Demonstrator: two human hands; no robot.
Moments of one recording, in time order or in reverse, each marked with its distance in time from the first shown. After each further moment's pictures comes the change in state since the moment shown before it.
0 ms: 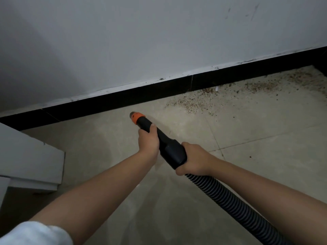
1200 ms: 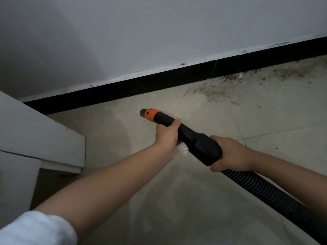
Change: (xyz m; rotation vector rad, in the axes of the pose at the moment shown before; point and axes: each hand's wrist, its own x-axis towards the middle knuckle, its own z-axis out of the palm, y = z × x) left_hand -0.012 -0.003 -0.032 -0.214 -0.206 -0.175; right_hand -0.014 0.001 -0.002 -0.014 -0.074 0.022
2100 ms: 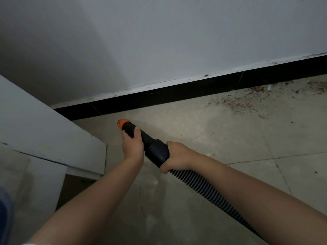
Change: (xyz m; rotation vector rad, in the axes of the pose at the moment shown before) left_hand 0.050 0.028 -0.113 0.190 0.524 0.338; right_hand 0.107 -0.106 0.064 0.025 -0.154 -0.117
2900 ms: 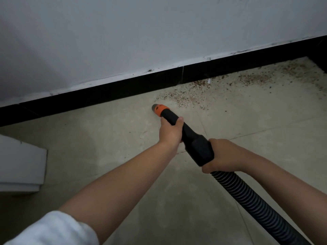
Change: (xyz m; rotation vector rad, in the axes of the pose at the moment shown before) left_hand -0.141 0.020 0.171 0.038 -0.591 -0.088; right_hand -0.163 0.135 -0.090 -0.143 0.200 0.331
